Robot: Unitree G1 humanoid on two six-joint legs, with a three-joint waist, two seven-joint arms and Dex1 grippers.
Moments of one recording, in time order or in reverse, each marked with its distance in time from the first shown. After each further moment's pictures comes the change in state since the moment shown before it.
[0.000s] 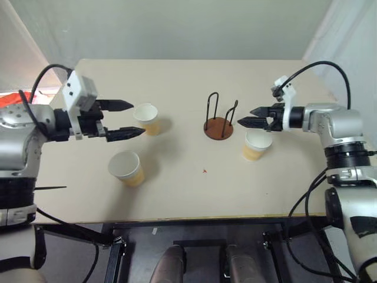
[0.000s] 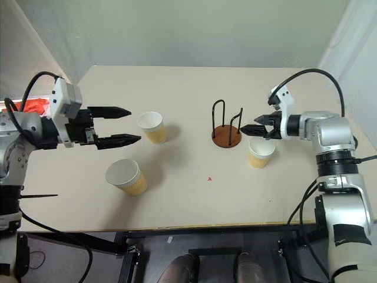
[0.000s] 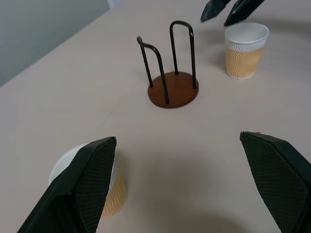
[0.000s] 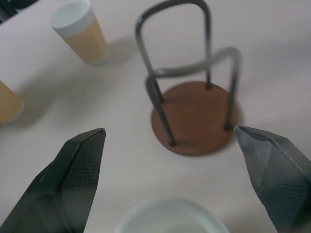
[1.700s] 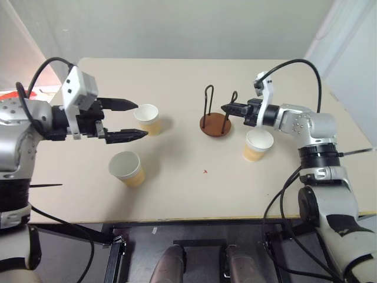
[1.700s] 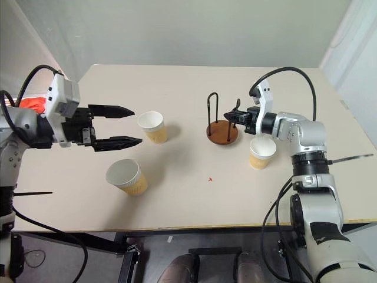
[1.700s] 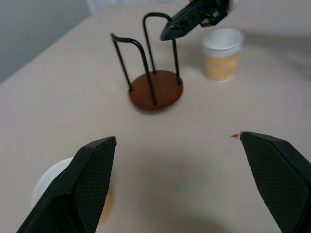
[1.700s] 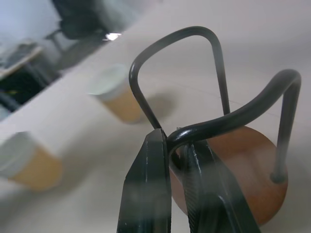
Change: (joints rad) left arm 0.017 0.097 0.027 -0.117 -0.097 0.092 -0.123; right arm 0.083 0.136 -0.106 -0.207 0.191 0.083 -0.127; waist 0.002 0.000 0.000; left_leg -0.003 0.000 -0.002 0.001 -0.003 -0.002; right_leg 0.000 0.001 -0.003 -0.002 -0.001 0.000
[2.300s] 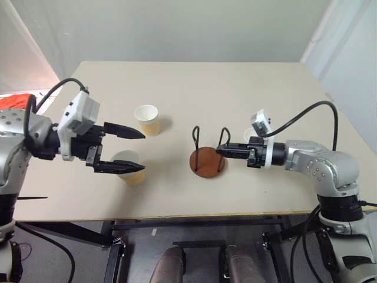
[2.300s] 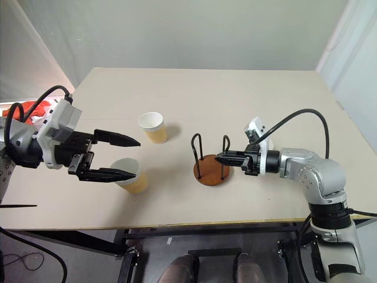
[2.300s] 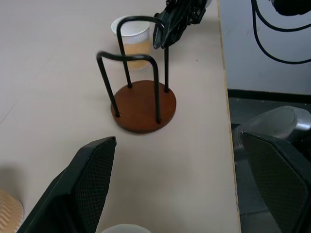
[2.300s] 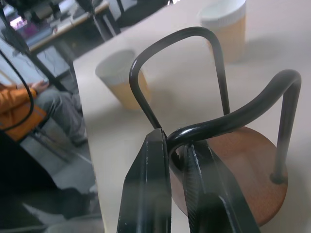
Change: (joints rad) left arm 0.125 0.061 -0.005 -0.092 -0.060 0.014 -0.145; right arm 0.340 -0.120 0.118 -0.491 0.174 0.119 0.030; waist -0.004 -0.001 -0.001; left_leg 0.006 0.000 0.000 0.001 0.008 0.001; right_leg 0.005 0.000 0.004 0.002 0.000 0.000
